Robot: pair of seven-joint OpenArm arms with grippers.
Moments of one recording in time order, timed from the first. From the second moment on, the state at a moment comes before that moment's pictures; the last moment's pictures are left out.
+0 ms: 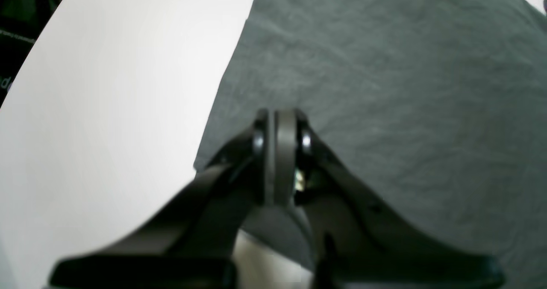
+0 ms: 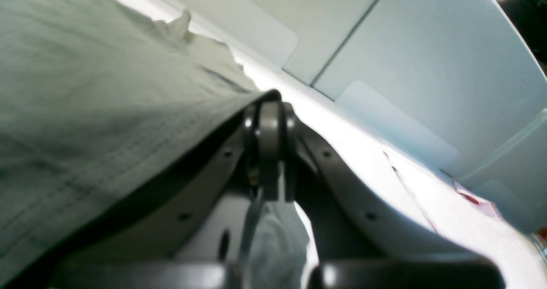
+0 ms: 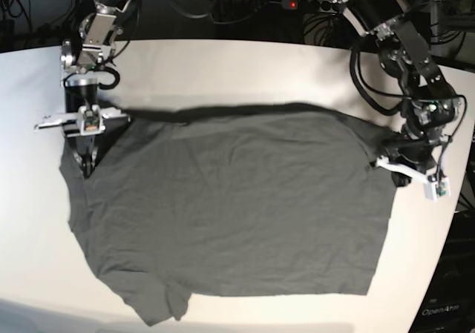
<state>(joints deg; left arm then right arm) -1.1 1.7 -31.6 103.6 -9.6 -14.7 50.9 -5.8 -5.2 39.4 73.2 -46.1 12.5 48.5</state>
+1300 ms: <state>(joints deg) -2.4 0.7 -28.4 94.4 -9.7 -14.6 55.2 -5.7 -5.2 39.5 73.2 -46.1 14.8 46.3</state>
